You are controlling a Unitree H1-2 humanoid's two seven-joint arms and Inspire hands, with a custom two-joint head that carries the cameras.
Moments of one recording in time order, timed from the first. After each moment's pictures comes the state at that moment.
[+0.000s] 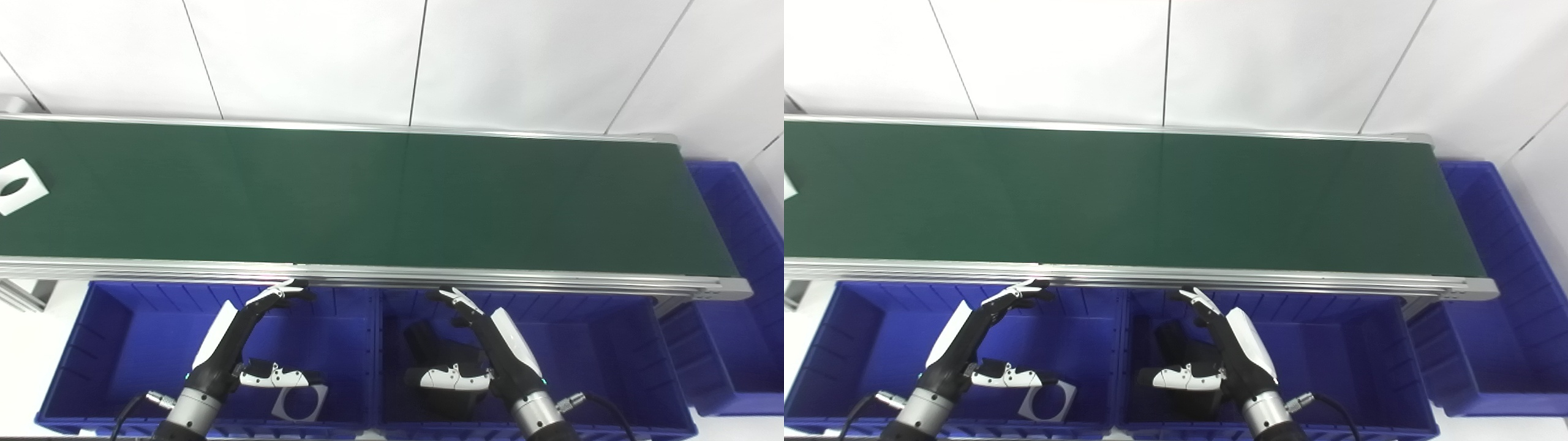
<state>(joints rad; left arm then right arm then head) 0.26 0.20 -0.14 0.04 0.29 -0.41 -0.12 0.32 -0.14 0.31 -0.29 -0.45 0.18 0.11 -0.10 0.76</state>
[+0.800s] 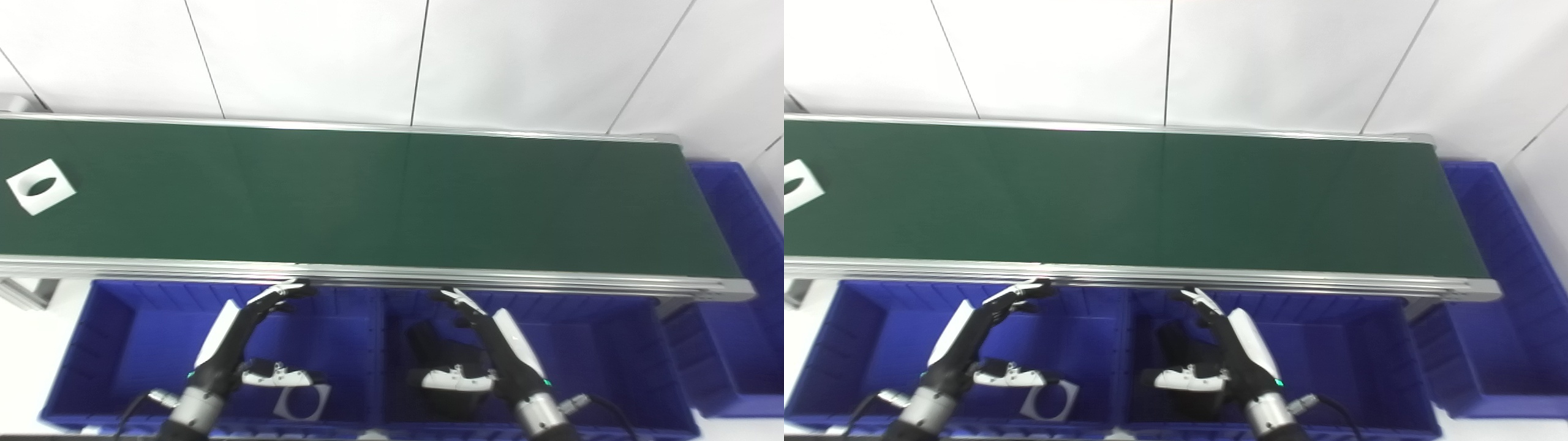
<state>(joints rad) 0.27 0.17 -0.16 0.06 0.27 -0.42 -0.11 0.34 -0.16 0.29 -0.29 -0.41 0.14 0.11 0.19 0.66</state>
